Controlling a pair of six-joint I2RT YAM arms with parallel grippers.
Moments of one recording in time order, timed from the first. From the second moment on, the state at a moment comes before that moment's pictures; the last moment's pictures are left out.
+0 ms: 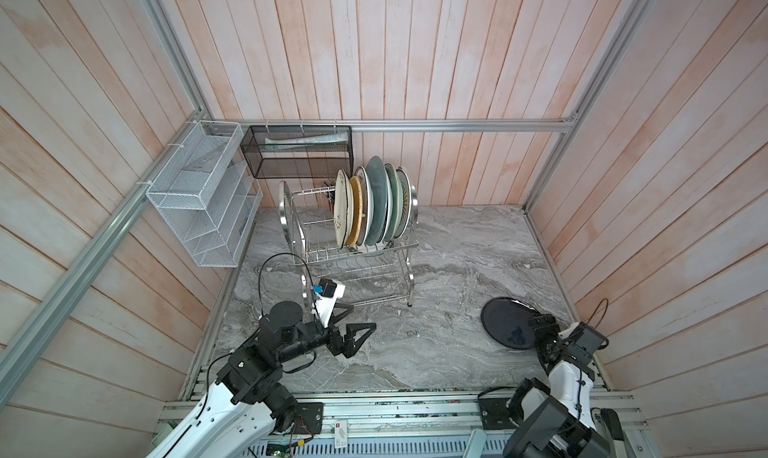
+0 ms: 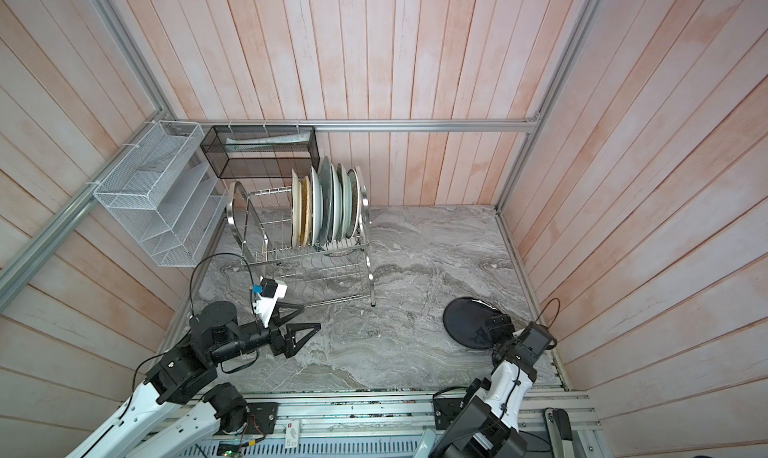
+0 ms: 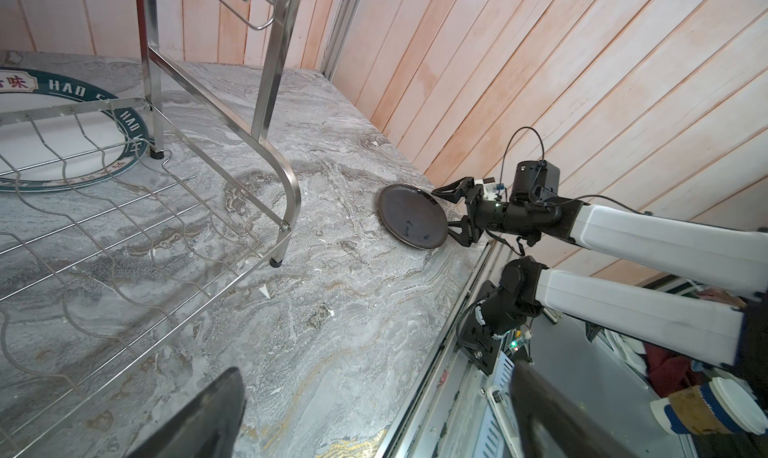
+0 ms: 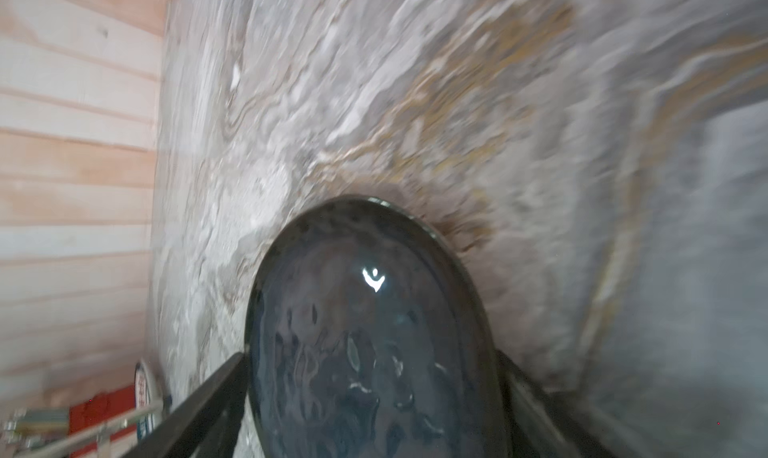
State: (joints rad) left arm -0.67 0.55 0.64 -0.40 0.38 -0.36; right arm -0.68 0.82 0.18 -0.17 -0.48 0.71
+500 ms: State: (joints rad) left arm -0.67 0.55 0.64 -0.40 0.36 -0.36; right arm -0.33 0.97 0.11 0.17 -0.53 0.84
